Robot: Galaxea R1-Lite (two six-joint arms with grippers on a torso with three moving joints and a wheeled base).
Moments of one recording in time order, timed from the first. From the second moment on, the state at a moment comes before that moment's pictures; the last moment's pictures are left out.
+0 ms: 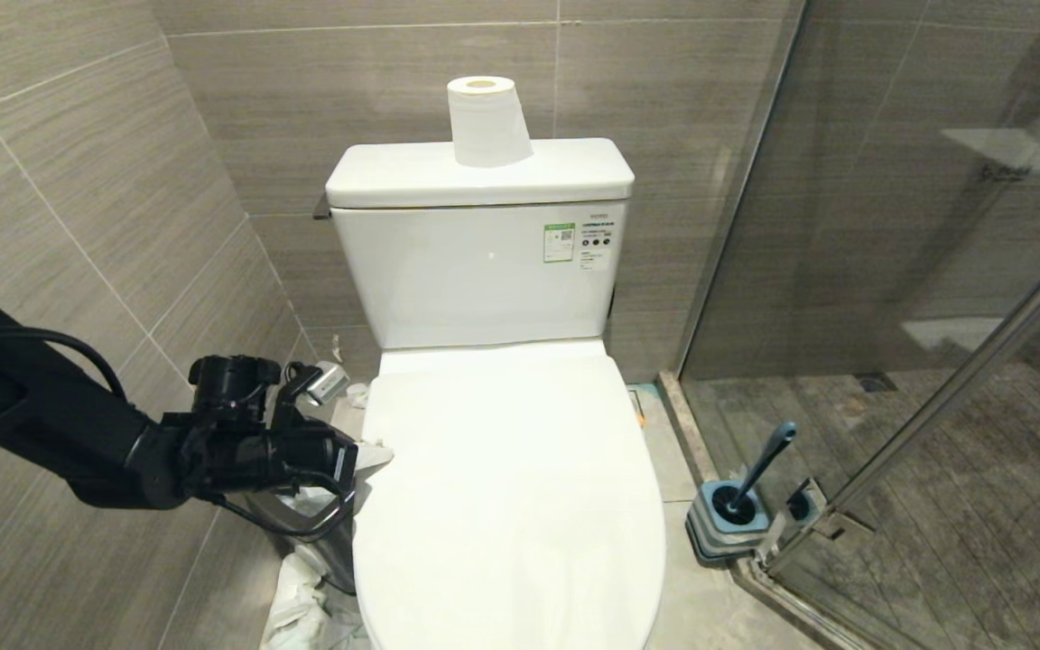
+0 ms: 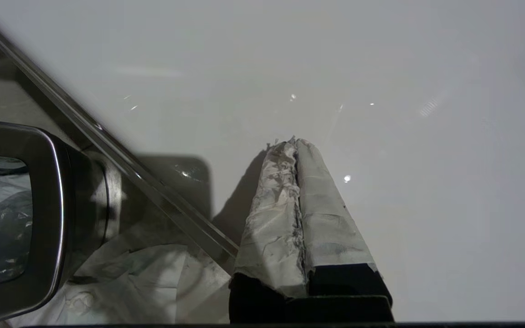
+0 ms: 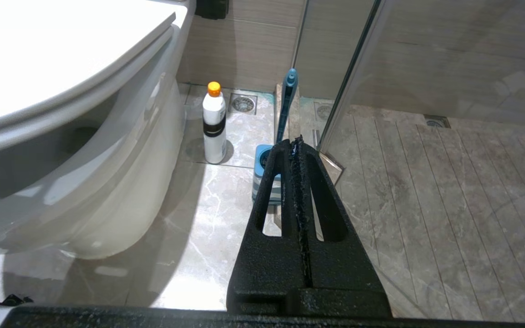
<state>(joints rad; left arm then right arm) -0.08 2.09 -0.91 -0.45 -0.61 0.21 0.01 0.00 0.00 0.00 0.03 -0.09</state>
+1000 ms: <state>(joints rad) -0.06 2.28 -0.84 -0.98 -0.59 0.16 0.01 0.00 0.00 0.00 0.03 -0.09</state>
